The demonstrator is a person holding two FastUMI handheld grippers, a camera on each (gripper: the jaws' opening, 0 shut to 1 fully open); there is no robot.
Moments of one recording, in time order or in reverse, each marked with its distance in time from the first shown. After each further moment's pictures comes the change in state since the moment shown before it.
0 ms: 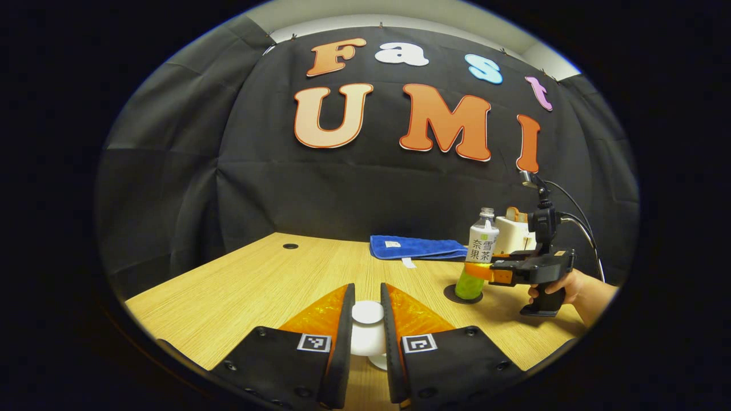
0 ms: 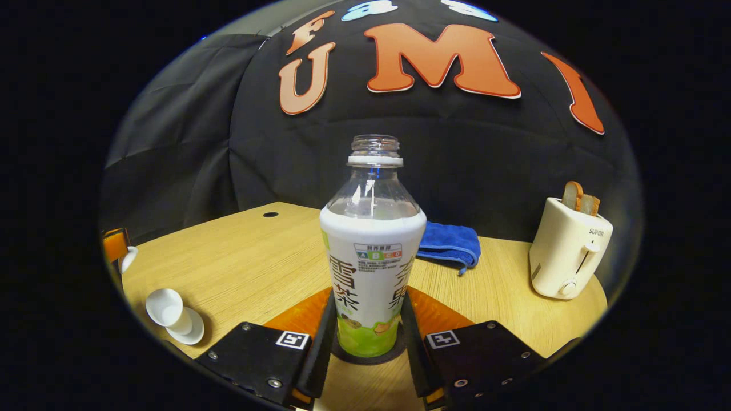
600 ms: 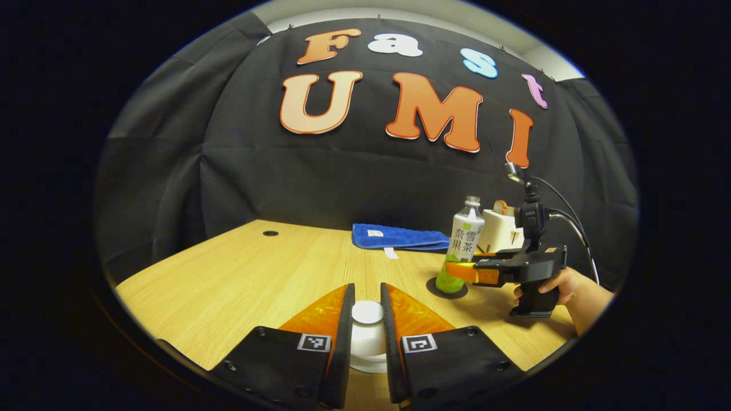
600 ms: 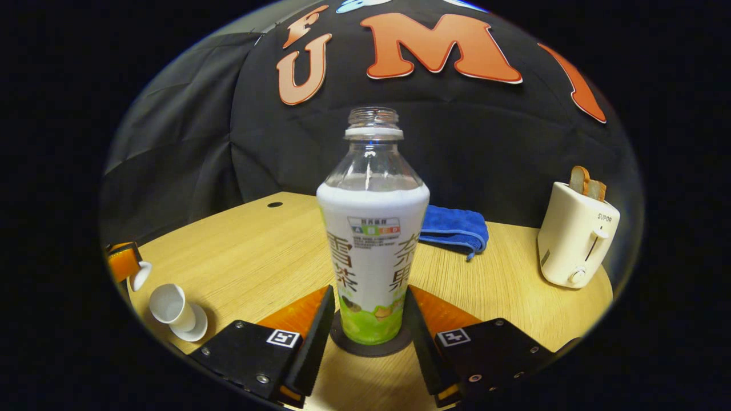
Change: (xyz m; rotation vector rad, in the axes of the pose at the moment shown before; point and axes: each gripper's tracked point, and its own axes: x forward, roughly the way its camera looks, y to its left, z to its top) left arm 0.015 -0.030 -0.028 -0.021 0.071 -0.065; right arm -0.001 0.002 -0.026 0.008 0.084 0.038
